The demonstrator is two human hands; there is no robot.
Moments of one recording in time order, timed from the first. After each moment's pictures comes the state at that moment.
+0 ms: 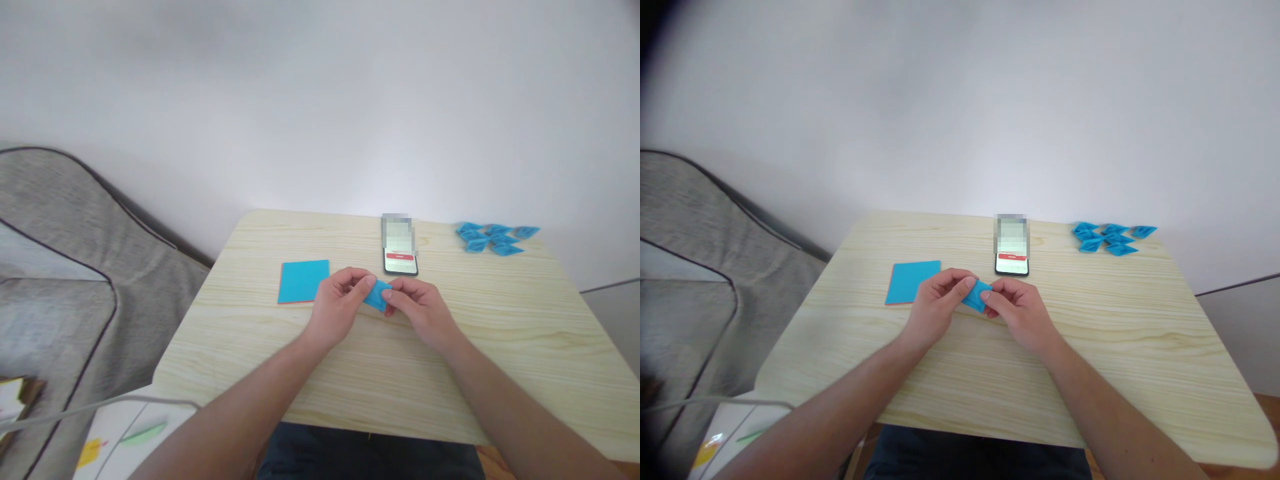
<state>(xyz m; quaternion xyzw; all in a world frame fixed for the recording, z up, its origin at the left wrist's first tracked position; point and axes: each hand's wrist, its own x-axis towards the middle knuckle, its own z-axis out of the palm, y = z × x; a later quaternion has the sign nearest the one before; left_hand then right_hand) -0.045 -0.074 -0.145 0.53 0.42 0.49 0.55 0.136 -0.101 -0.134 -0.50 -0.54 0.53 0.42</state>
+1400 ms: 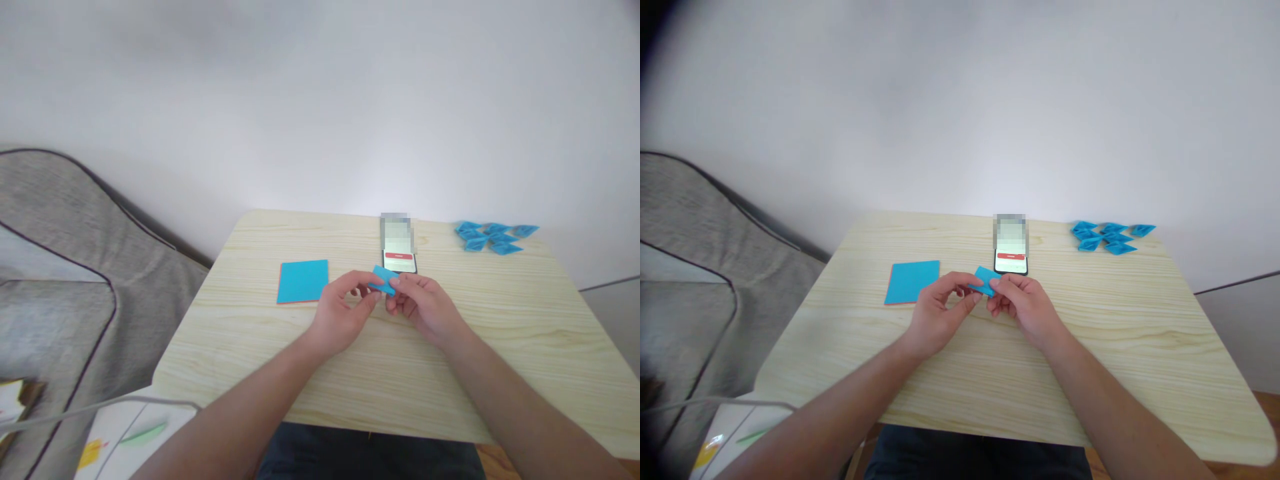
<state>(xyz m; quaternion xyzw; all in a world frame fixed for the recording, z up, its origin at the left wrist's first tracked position) -0.047 -0.082 -0.146 0.65 0.38 0.48 0.45 0.142 -0.092 -0.140 -0.44 -0.40 0.66 0.45</state>
